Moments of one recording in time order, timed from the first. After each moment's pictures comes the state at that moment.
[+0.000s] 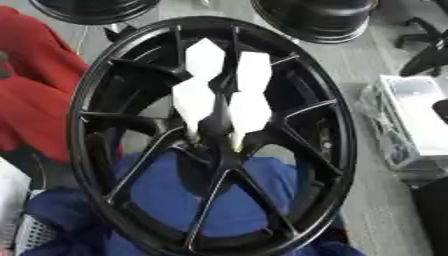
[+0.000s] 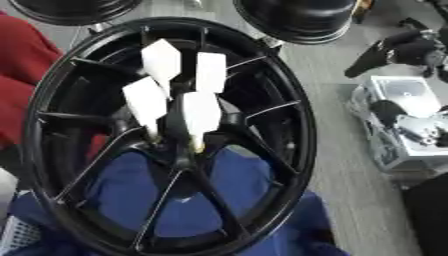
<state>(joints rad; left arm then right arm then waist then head) -0.25 0.36 0.08 -1.98 0.06 0.08 0.25 -0.36 -1.17 0.05 -1.99 0.04 -0.35 0.48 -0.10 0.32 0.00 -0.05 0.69</state>
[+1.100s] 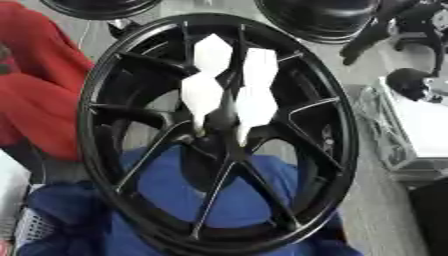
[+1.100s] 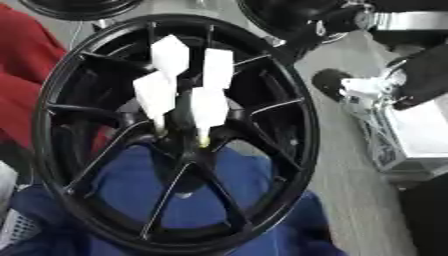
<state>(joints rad) -0.24 0.37 0.07 -1.98 0.06 0.10 0.24 -0.71 -0.98 0.25 -1.99 -0.12 -0.09 0.74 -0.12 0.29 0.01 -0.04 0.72</state>
